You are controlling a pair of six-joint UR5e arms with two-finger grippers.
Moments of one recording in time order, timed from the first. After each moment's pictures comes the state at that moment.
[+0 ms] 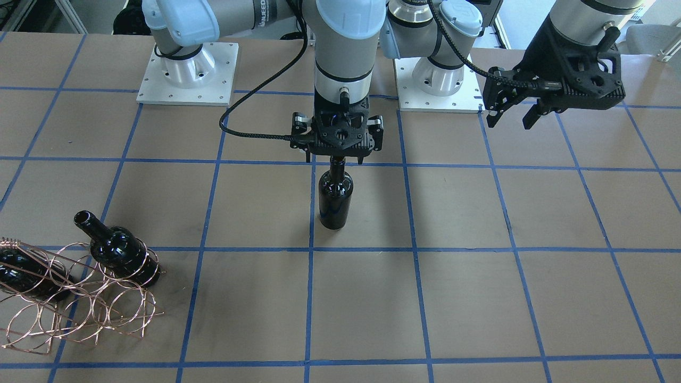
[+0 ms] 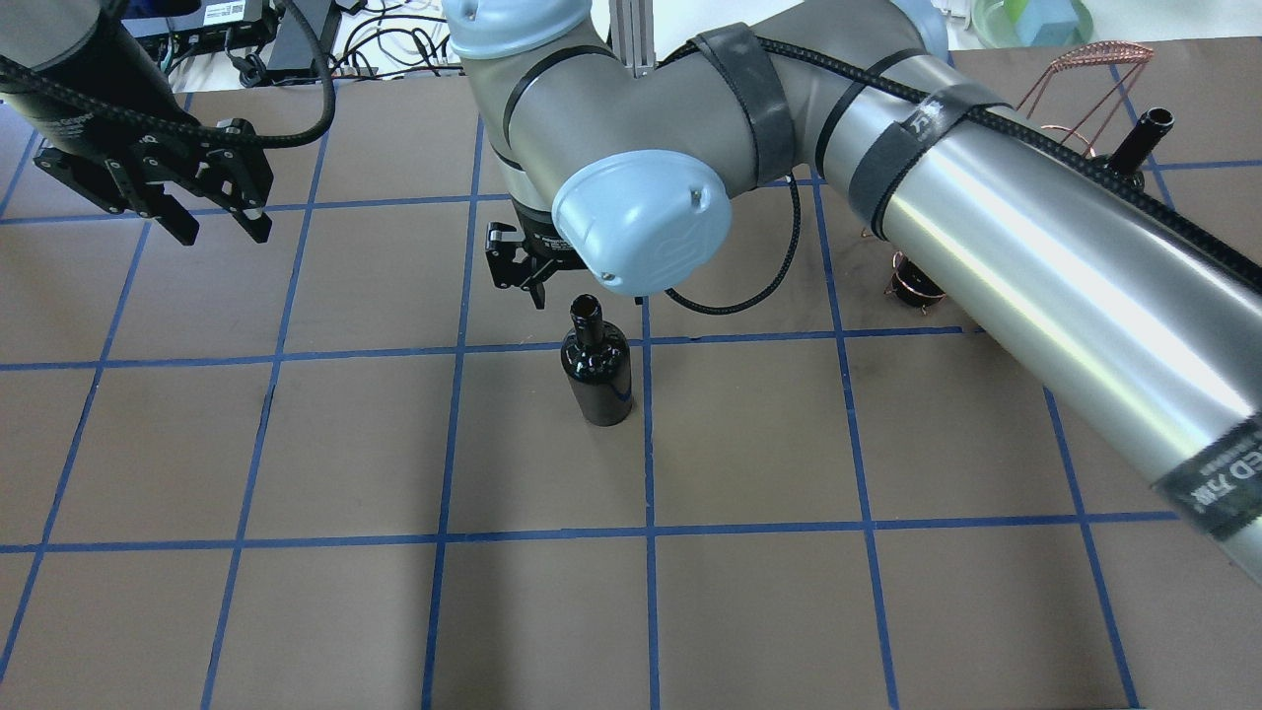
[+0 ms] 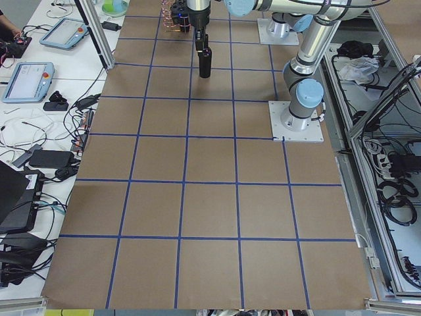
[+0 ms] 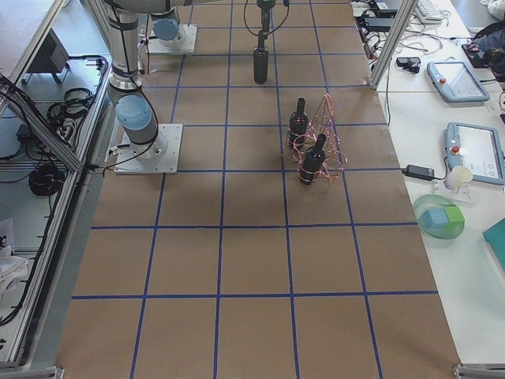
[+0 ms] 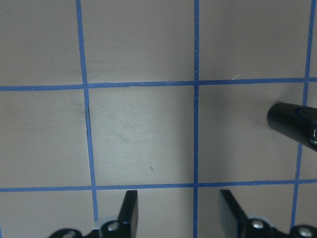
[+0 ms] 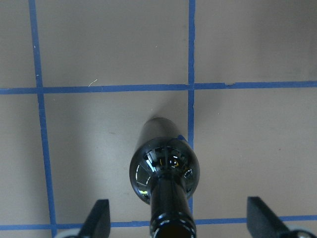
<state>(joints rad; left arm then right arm) -1.43 -1.54 -1.47 -1.73 1.57 0.15 2.07 -1.23 1.39 -1.70 -1.57 0.51</state>
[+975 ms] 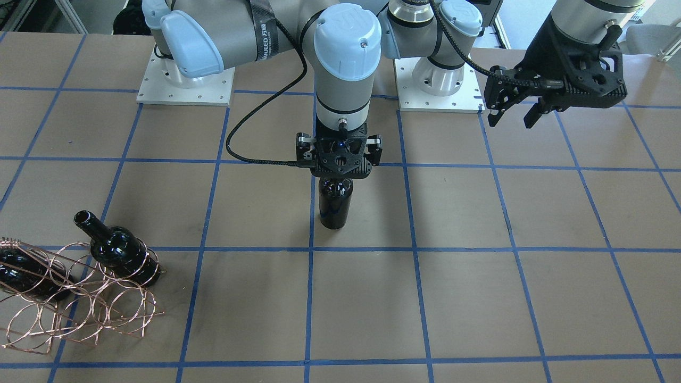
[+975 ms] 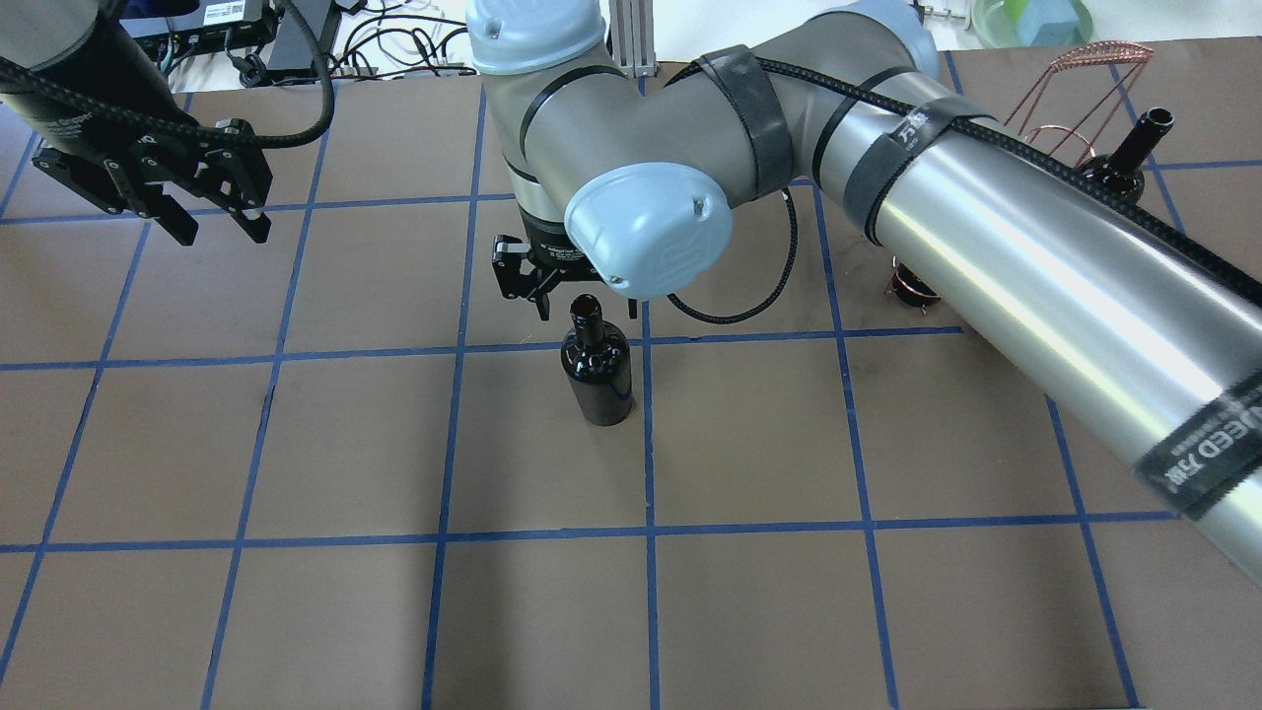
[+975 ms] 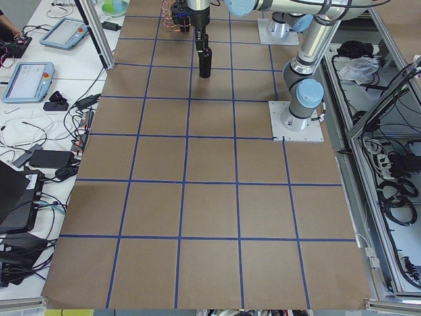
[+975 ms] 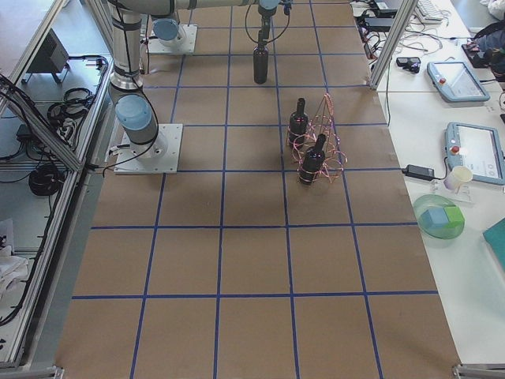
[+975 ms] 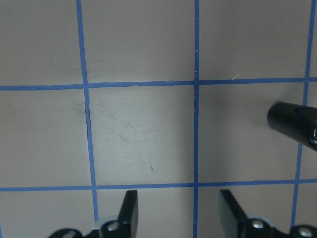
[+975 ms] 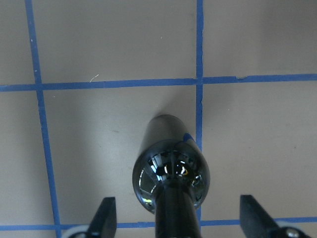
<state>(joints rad) -1.43 -1.54 -1.47 -1.73 1.57 0.15 2.06 -1.21 1.41 -1.73 -1.53 0.51</state>
